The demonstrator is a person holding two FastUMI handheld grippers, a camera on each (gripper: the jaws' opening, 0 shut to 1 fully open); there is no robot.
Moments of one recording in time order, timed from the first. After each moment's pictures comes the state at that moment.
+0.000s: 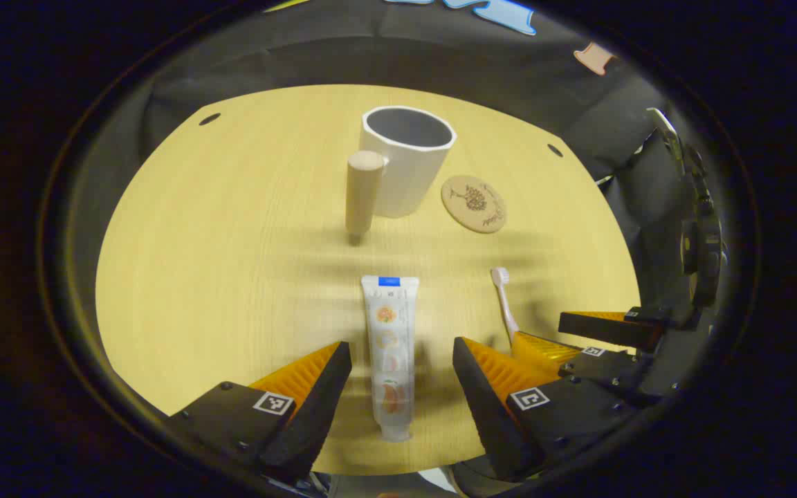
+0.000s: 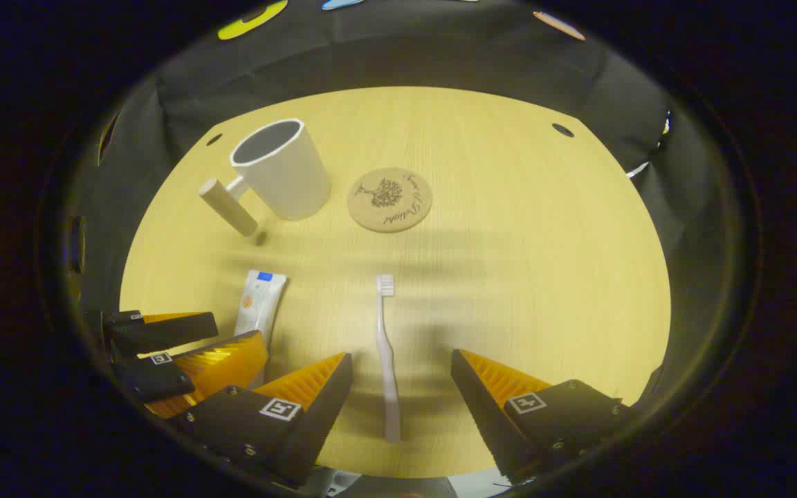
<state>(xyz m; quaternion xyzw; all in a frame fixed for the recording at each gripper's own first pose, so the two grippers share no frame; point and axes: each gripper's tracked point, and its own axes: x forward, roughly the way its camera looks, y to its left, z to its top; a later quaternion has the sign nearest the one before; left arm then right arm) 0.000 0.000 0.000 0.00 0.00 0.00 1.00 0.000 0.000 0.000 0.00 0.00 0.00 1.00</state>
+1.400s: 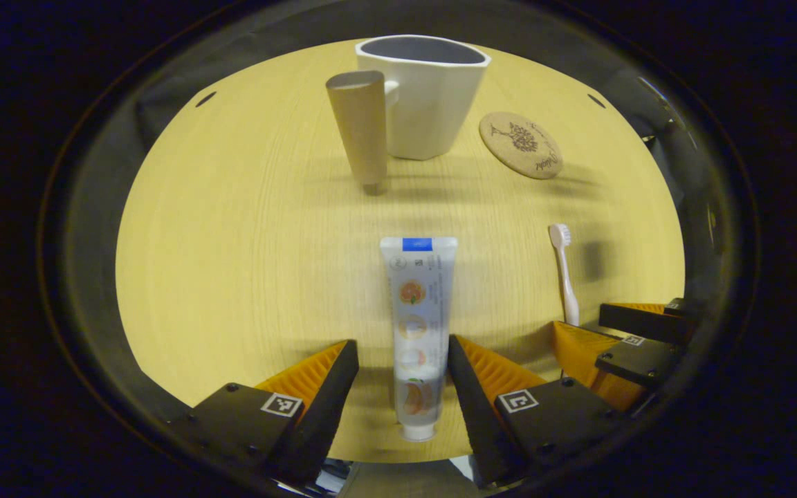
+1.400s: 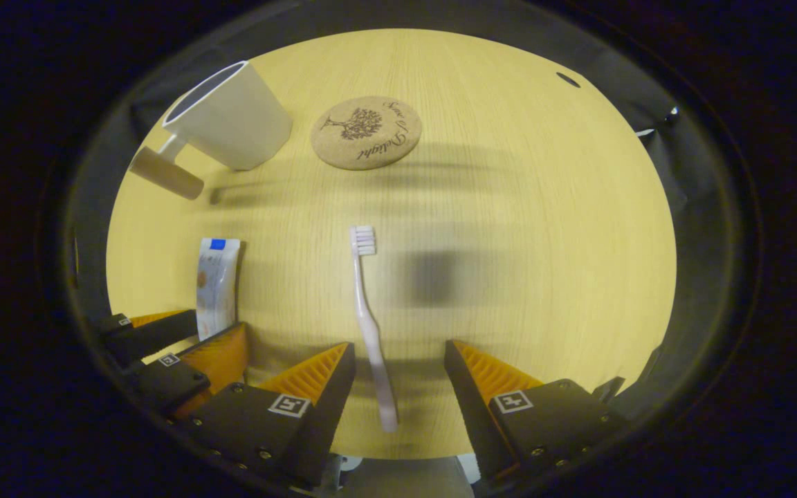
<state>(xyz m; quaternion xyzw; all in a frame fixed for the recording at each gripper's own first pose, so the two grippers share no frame) 0.011 0.012 -0.011 0.02 0.11 0.08 0.99 0.019 -0.009 -0.011 0.02 0.12 -0.02 0.99</state>
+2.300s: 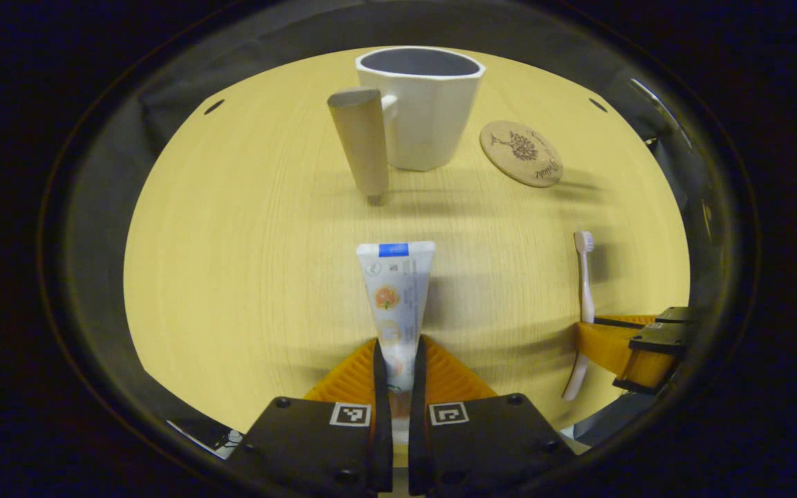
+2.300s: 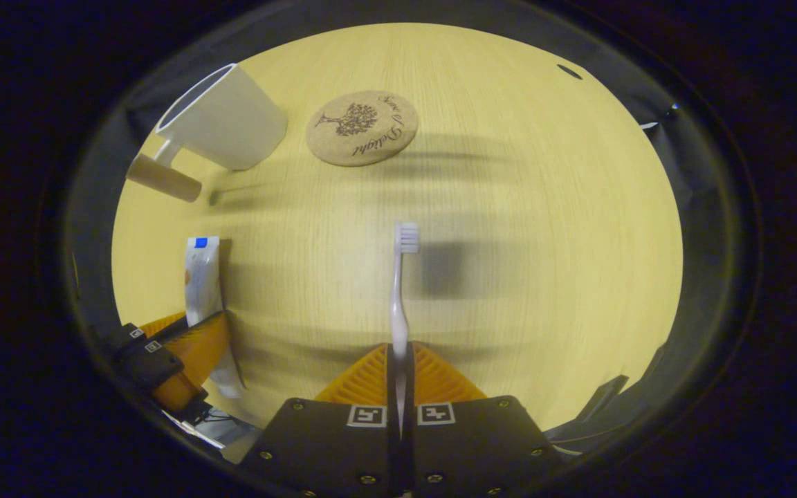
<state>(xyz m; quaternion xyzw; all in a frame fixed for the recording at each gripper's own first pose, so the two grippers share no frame) 0.011 0.010 0.000 0.02 0.07 0.10 0.99 0.021 -0.011 -0.010 0.03 0.13 -0.01 0.99</state>
